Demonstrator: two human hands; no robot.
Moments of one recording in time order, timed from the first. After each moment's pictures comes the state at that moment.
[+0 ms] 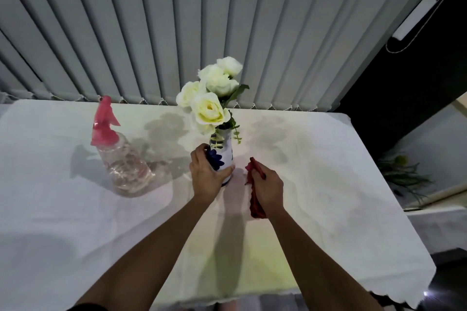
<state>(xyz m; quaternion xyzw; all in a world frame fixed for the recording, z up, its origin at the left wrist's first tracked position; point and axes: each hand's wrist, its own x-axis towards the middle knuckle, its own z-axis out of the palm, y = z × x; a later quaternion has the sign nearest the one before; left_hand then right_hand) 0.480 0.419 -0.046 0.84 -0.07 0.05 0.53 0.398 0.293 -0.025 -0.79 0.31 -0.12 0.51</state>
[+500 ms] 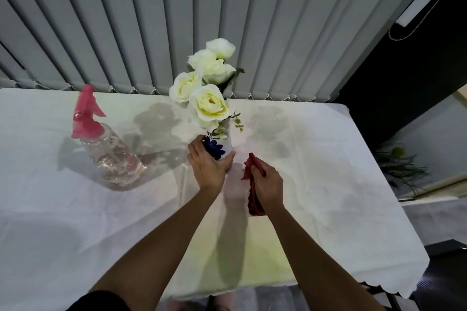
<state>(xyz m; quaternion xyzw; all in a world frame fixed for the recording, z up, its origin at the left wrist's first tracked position) 0.477 0.388 -0.047 0.85 -0.01 0.12 0.52 0.387 0.286 -0.021 -0.78 0.32 -0.12 0.53</state>
